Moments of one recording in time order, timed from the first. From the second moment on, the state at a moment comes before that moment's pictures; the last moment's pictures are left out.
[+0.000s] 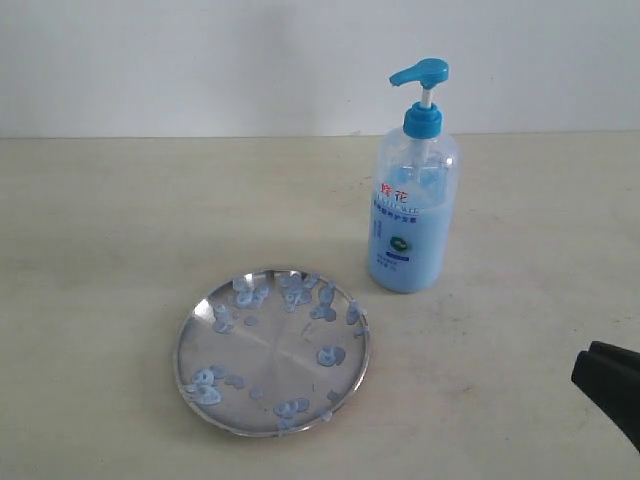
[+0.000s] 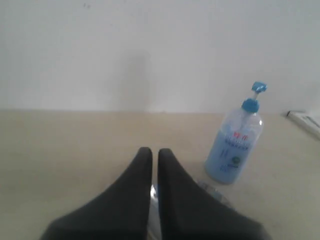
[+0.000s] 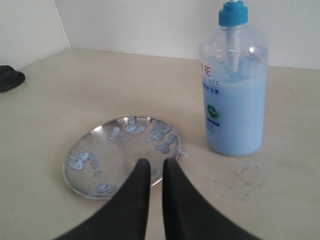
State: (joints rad) left arm -0.49 0.01 -0.52 0.16 0.75 -0.34; right arm 0.52 0.28 0.00 -0.05 -0.02 0.22
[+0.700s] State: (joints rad) left arm -0.49 0.00 -0.52 0.21 0.88 -0.37; right arm 0.10 0.01 0.00 -0.05 -0.06 0.23
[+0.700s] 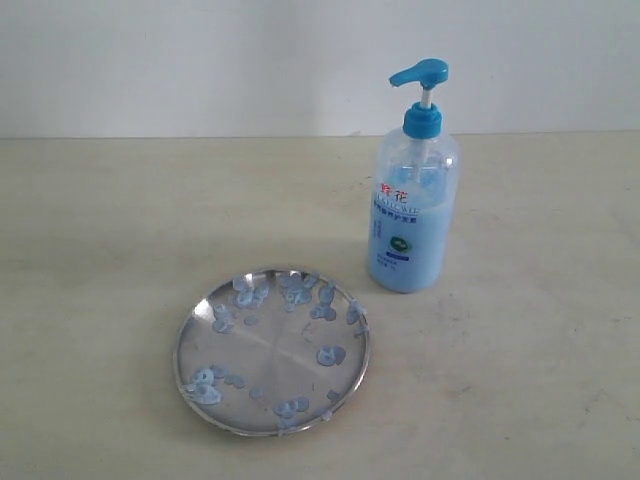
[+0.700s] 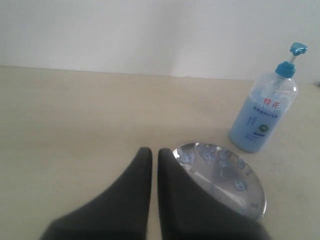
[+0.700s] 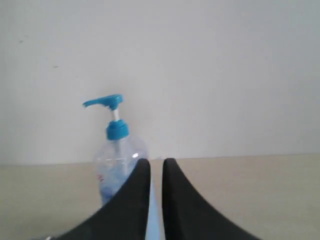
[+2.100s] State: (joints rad) left arm -0.49 1.89 -1.26 -0.71 0.88 0.42; right arm -0.01 0.00 0.00 -0.08 0.39 -0.09
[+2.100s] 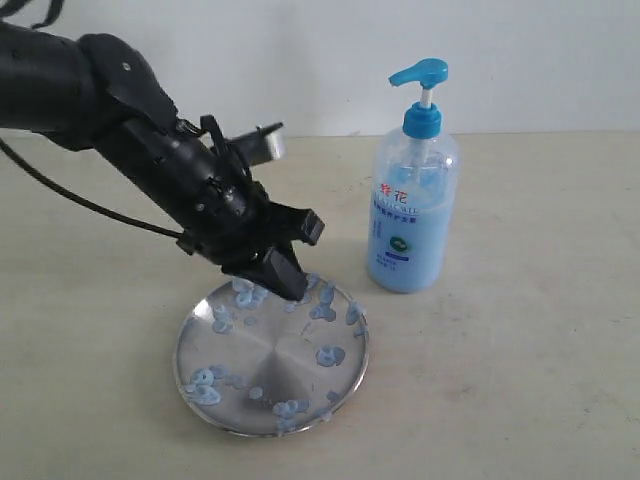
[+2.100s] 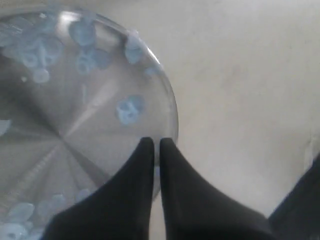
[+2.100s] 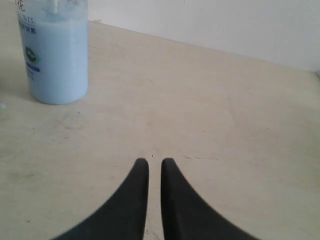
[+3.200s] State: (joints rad) left arm -0.49 2.05 -1.40 -0.46 0.84 0.56; right arm -0.01 0.00 0.00 -0.08 0.39 -0.09
